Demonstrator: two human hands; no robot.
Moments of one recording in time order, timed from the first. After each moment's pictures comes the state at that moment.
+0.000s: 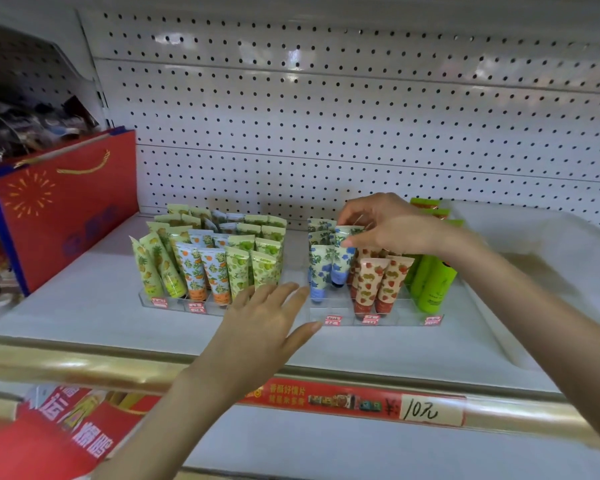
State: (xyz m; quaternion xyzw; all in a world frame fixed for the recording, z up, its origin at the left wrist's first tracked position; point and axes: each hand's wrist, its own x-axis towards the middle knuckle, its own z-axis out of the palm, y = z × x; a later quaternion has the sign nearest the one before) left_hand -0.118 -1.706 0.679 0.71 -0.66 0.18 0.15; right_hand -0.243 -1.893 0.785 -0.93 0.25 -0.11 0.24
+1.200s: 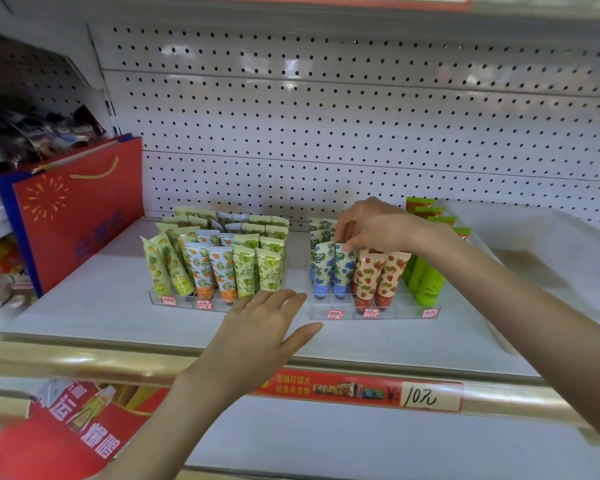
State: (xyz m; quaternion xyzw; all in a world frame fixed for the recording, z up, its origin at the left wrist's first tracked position) left_hand -0.124 -1.685 0.696 0.74 -0.67 0.05 0.12; right_hand -0.228 -1.898 0.775 -0.95 0.29 -0.03 0.13
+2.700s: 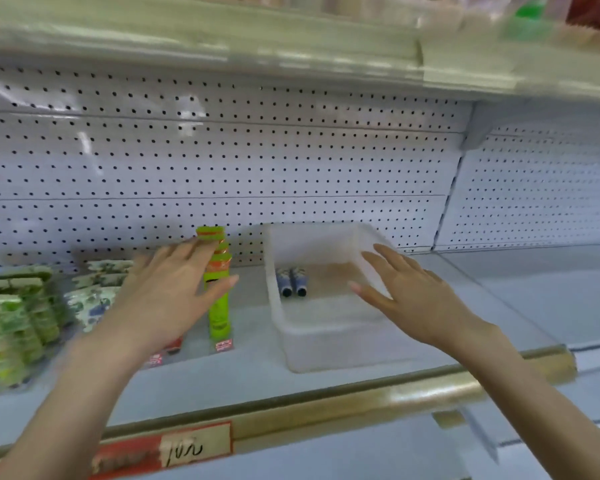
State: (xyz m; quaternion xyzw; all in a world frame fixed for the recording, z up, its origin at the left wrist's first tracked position) left_hand -0.291 -1.828 0.775 0.76 -0.63 0.11 0.11; right_hand -0.556 -1.928 0.765 -0.87 0.49 -0.10 -0.01
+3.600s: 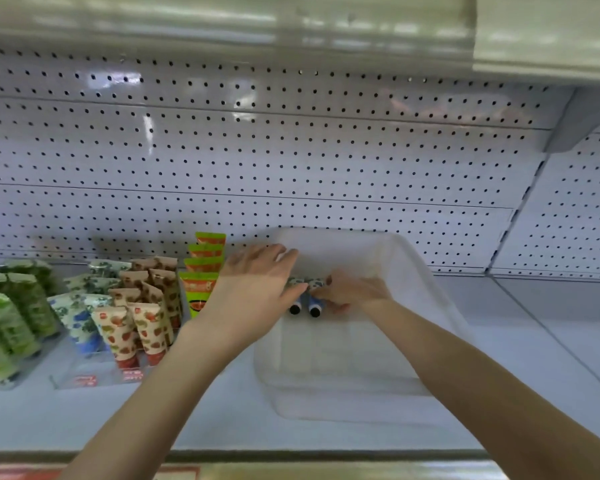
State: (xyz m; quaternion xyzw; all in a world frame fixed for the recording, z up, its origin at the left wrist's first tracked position) left_hand -0.344 -1.936 0.756 0.73 -0.64 0.22 0.12; right_hand -0.448 -2.096 0.706 -0.83 0.49 -0.01 0.27
